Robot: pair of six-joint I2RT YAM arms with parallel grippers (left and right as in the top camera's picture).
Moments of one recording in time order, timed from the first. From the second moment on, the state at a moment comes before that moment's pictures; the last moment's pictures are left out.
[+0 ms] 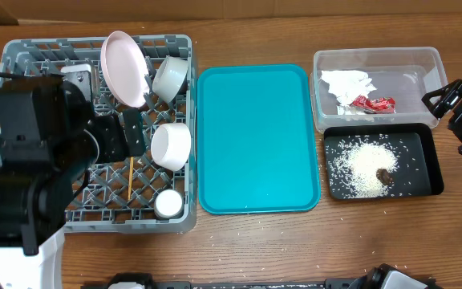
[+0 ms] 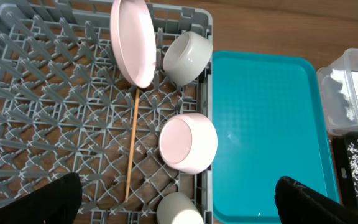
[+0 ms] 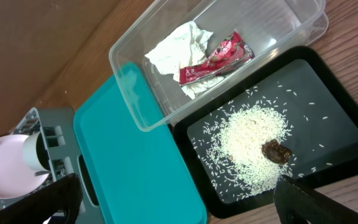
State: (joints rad) left arm -0.02 1.21 1.78 -1.39 0.03 -0.15; right arm -0.50 1.37 1.61 -1.32 -0.48 0.23
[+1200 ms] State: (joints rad) left arm -0.02 1.55 1.78 -1.39 0.03 -0.16; right arm 0.14 0.85 1.19 -0.77 -0.03 0.17
